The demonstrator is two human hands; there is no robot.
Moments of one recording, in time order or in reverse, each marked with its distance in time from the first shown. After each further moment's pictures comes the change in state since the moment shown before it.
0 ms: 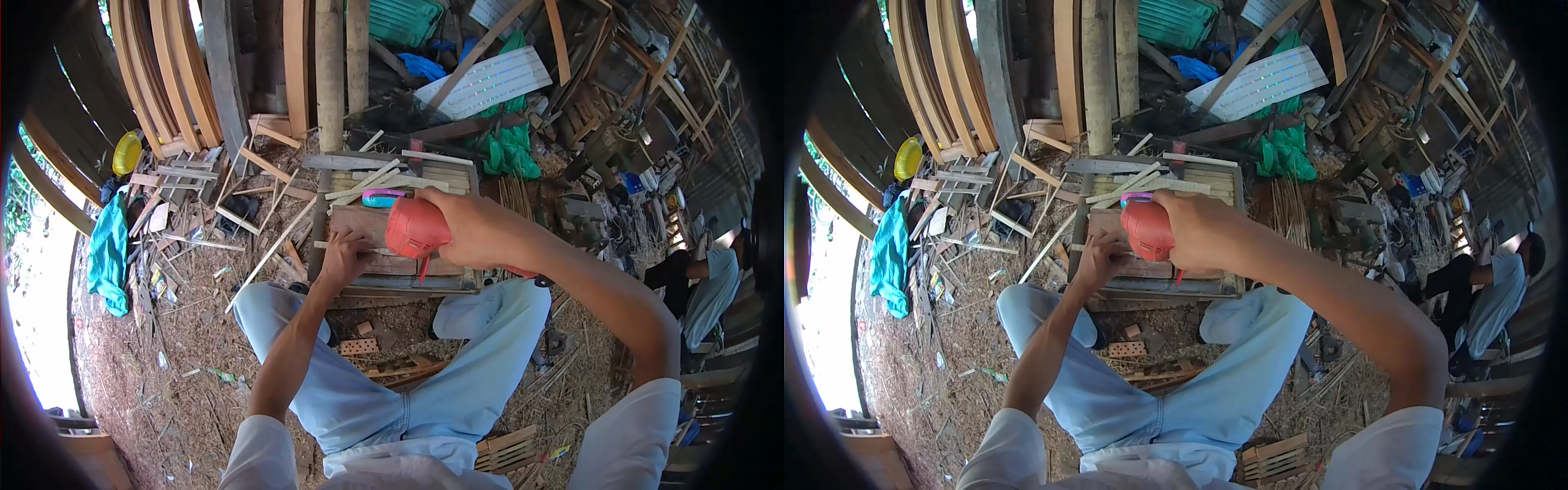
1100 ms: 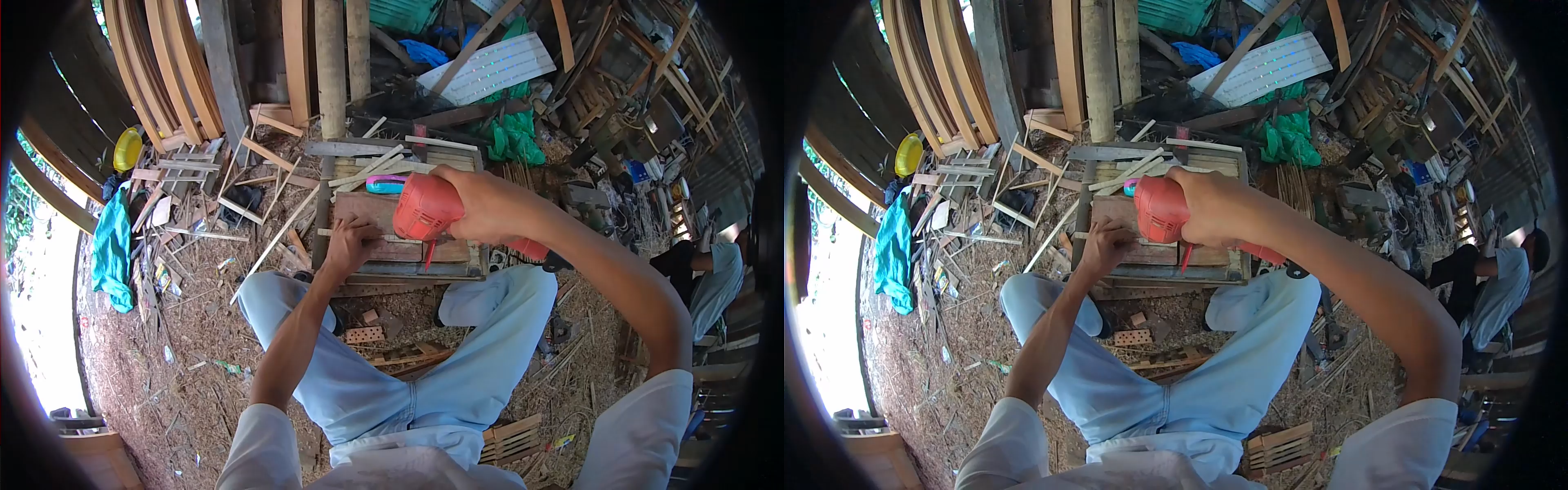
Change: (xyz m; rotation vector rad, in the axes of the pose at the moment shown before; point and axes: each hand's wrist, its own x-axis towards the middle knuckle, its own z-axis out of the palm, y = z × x) left_hand 0.001 0.001 0.000 0.006 0.004 0.005; right_hand 0.009 0.012 -0.004 -0.049 -0.034 0.052
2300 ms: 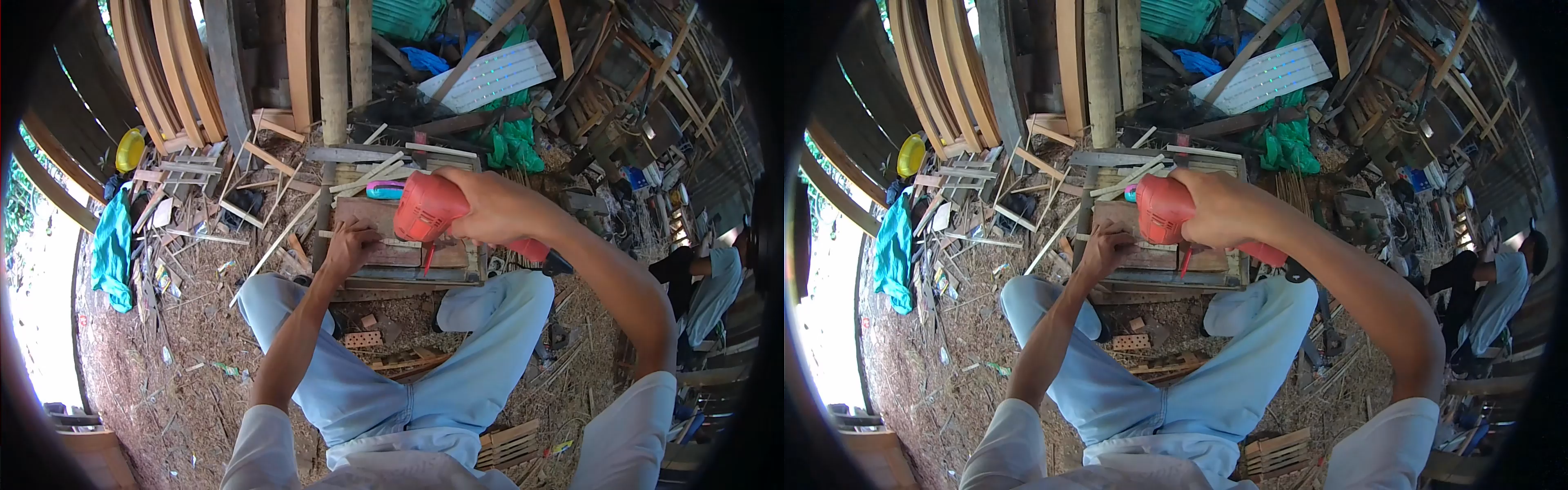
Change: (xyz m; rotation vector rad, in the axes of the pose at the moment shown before) left_hand 0.005 -0.005 0.000 -0.036 0.014 0.067; right_hand -0.012 -0.006 -0.015 0.182 -0.044 0.036
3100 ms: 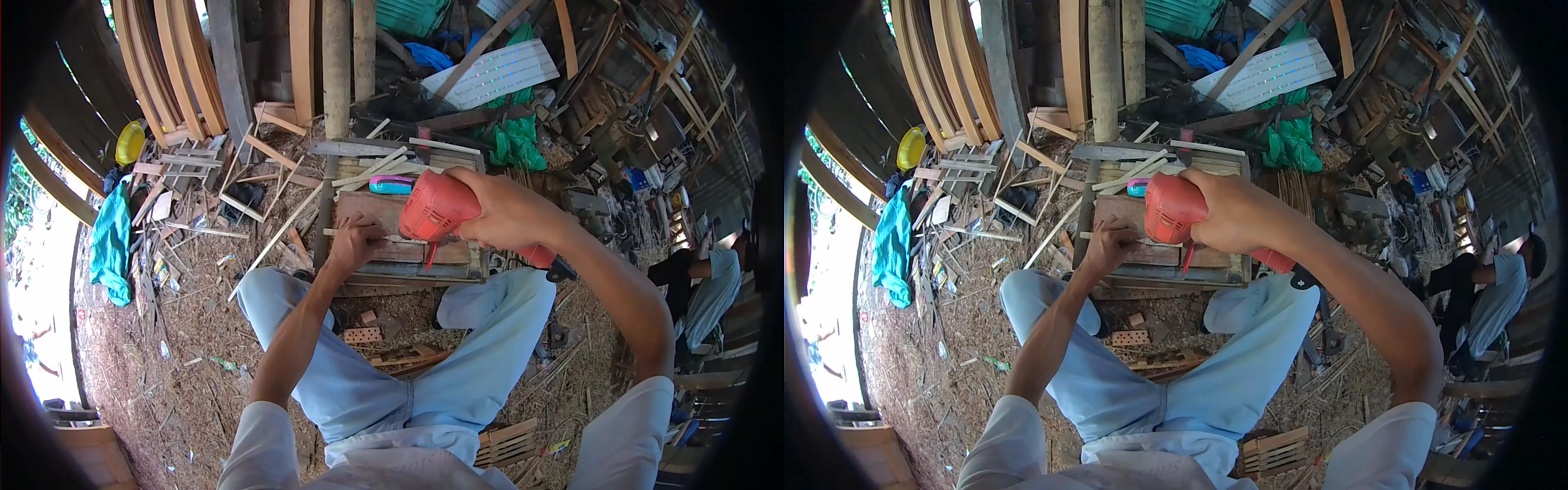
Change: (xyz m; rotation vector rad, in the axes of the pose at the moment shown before) left_hand 0.000 0.011 0.000 0.003 0.025 -0.017; right_hand -0.008 0.005 0.006 0.012 0.049 -0.005
